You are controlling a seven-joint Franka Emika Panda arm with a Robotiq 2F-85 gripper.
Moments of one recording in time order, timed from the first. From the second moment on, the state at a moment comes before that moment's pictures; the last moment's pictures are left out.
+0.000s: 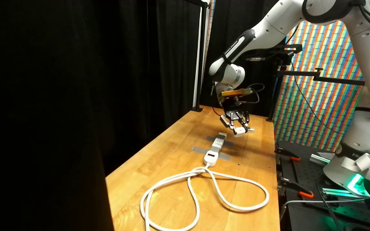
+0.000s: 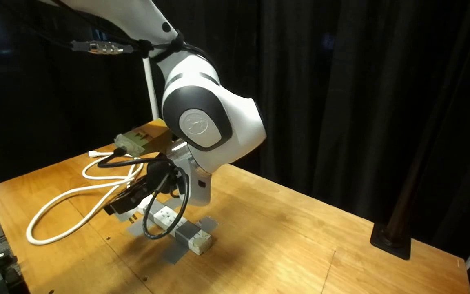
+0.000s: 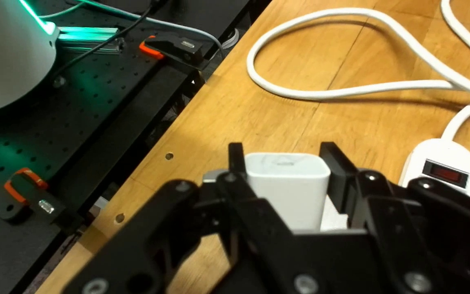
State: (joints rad) arm -0.20 0.53 -0.13 -1.98 0.49 1.56 0.48
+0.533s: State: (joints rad) arm -0.22 0.60 -0.16 -1.94 0.66 1.59 0.46
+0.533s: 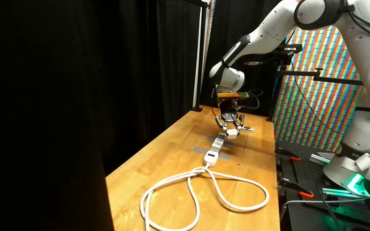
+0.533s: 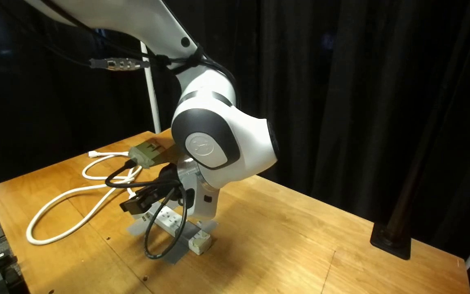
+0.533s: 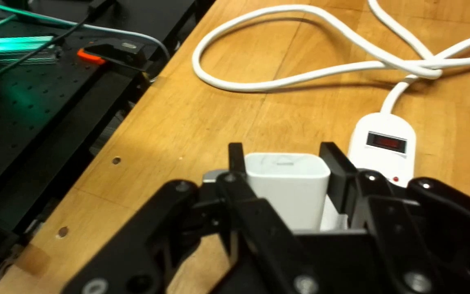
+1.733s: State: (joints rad) arm -0.24 0.65 -0.16 -1.95 0.85 1.64 0.38
